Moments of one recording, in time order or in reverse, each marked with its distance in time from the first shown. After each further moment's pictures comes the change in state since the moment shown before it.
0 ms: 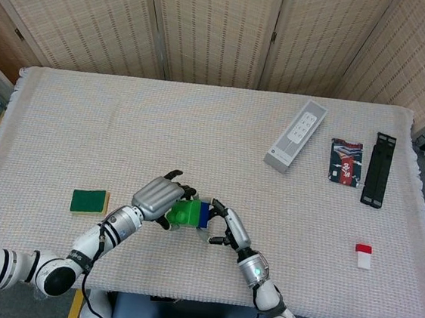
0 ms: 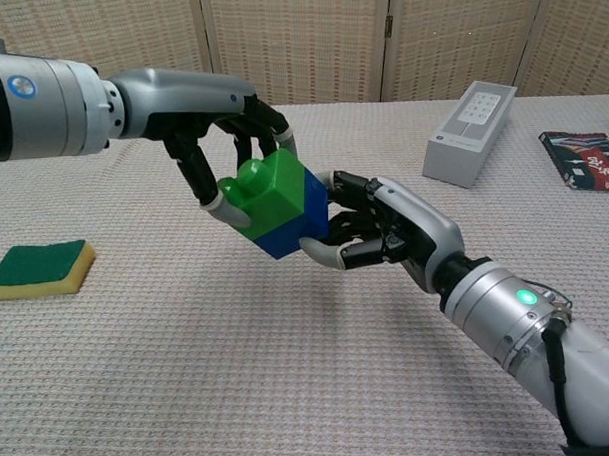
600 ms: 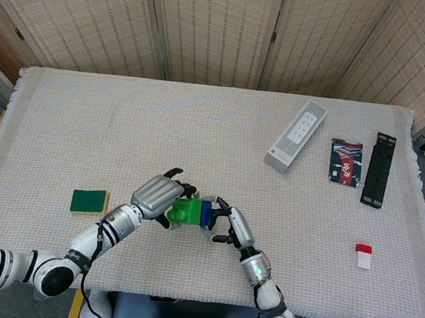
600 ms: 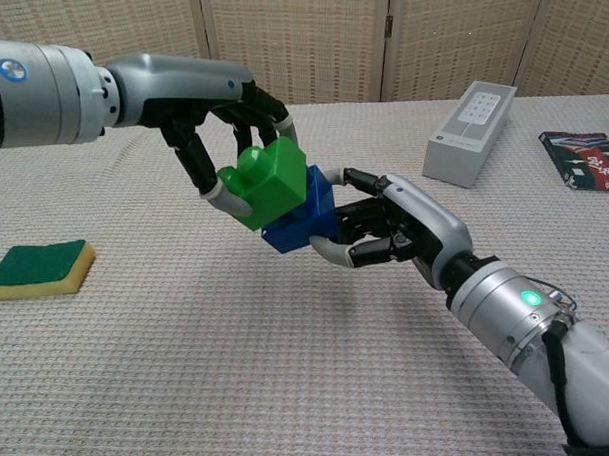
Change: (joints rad) left arm 0.005 0.022 -0.017 -0.016 -0.001 0.007 -0.012; right arm -0.014 -0.015 0.005 0.035 0.008 0.015 -0.056
